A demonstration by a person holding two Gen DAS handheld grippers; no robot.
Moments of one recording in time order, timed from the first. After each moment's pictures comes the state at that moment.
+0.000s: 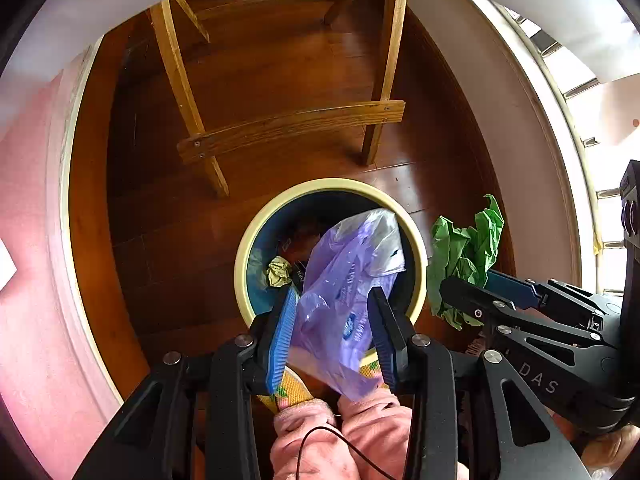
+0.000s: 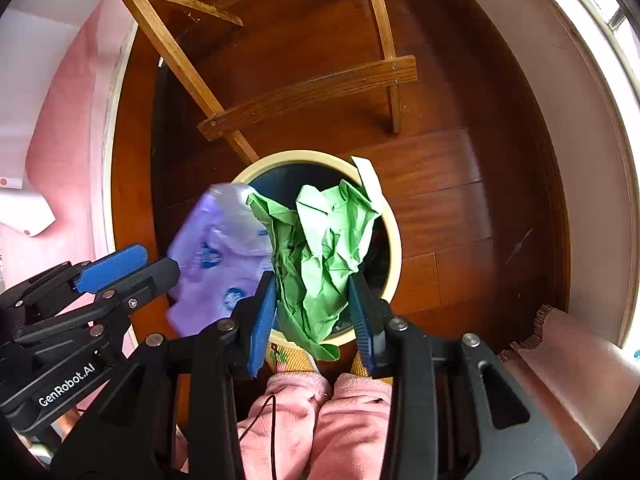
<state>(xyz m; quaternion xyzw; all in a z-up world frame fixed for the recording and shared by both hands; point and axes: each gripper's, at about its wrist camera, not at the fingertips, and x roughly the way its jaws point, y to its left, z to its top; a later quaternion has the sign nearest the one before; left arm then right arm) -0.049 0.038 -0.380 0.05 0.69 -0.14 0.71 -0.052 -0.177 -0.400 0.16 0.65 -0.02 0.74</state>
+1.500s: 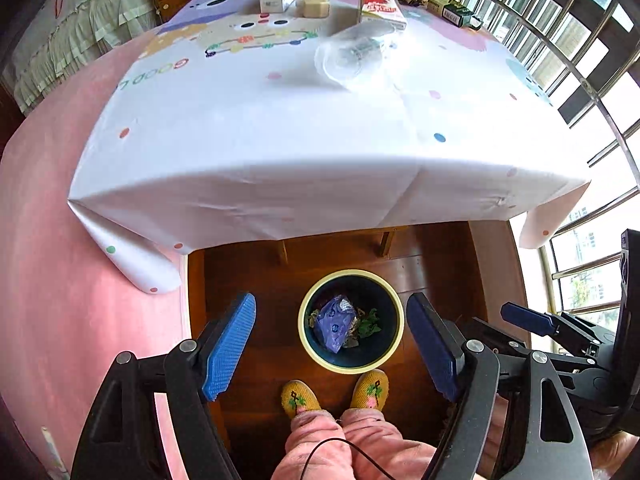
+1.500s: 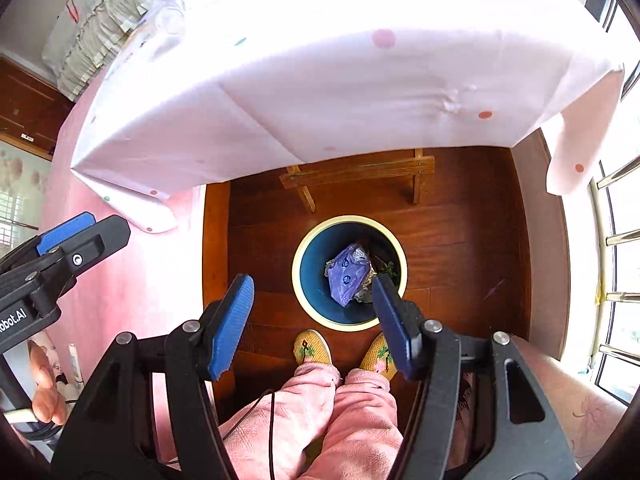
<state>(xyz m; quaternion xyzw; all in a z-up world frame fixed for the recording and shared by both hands) -0.028 0.076 -0.061 0.02 0.59 -0.06 0.81 -0.057 -0.139 -0.136 0.12 0.58 0.05 0.80</state>
